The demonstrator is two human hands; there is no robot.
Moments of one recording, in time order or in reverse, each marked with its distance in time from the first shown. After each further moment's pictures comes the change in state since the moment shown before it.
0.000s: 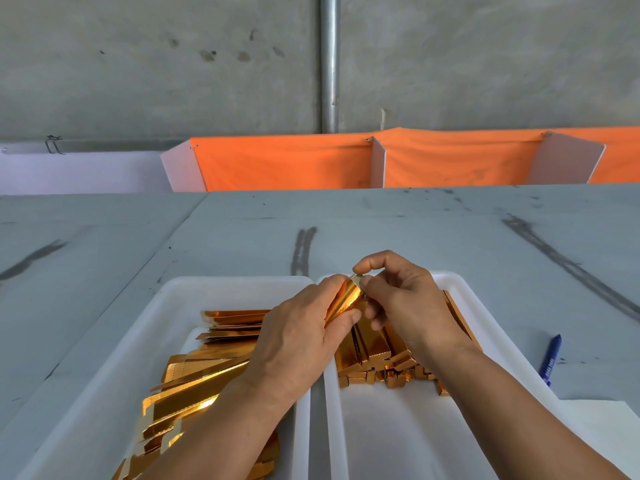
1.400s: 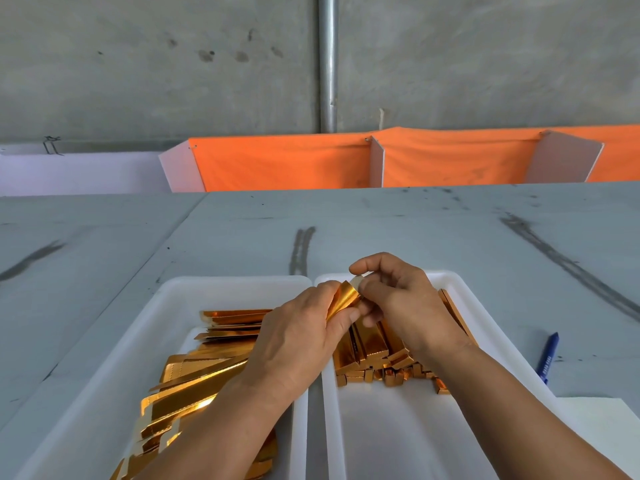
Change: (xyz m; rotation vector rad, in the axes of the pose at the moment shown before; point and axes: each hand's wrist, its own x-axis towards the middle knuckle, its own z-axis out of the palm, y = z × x) left_hand 0.002 0.001 0.001 0.090 -0.034 0.018; right_hand 0.001 0.001 -0.002 -0.010 -0.050 0.021
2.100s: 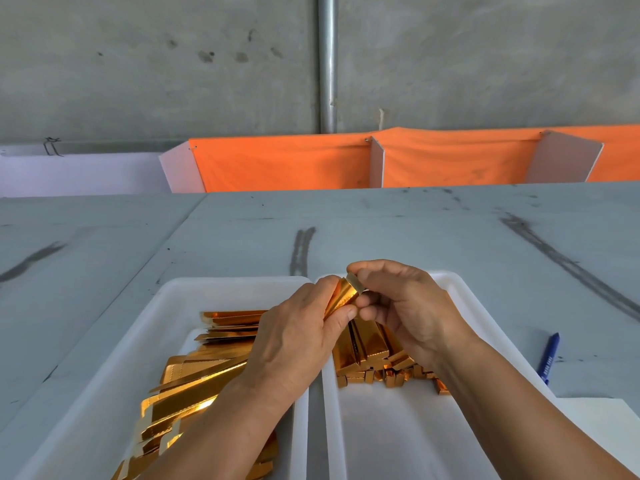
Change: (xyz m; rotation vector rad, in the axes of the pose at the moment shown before) left_hand -0.002 -0.001 -0.003 -0.014 0.024 -0.001; right_hand 0.000 -0.006 -0.001 0.477 -0.051 0.176
